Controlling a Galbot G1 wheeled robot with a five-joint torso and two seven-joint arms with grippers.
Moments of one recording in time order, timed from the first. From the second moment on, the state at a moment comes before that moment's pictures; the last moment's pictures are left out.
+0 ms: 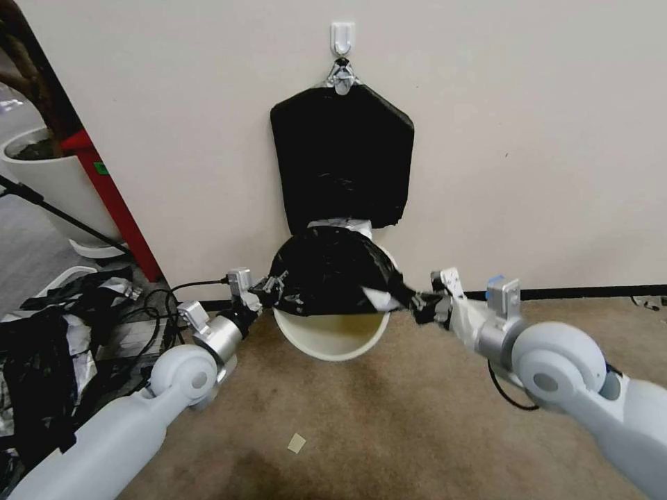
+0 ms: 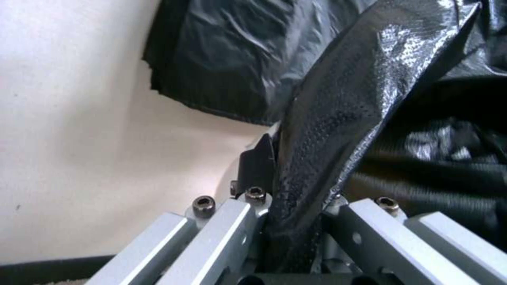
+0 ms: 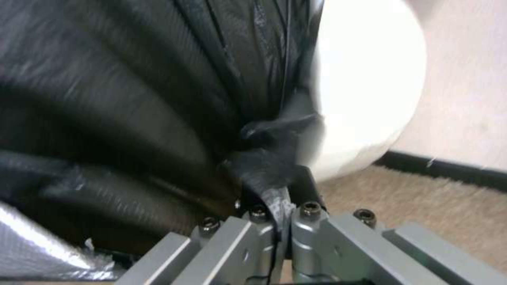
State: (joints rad) left arm 1.02 -0.80 -0.07 -1.86 -1.26 -0.07 0.02; right arm -1.09 0.67 0.14 2.16 1.10 -0.51 0.17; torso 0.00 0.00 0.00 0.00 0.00
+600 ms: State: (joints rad) left arm 1.06 -0.82 -0.09 -1.87 -1.21 0.01 -0.11; right arm -1.31 0.84 0.20 2.17 0.89 -0.40 0.15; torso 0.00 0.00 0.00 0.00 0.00
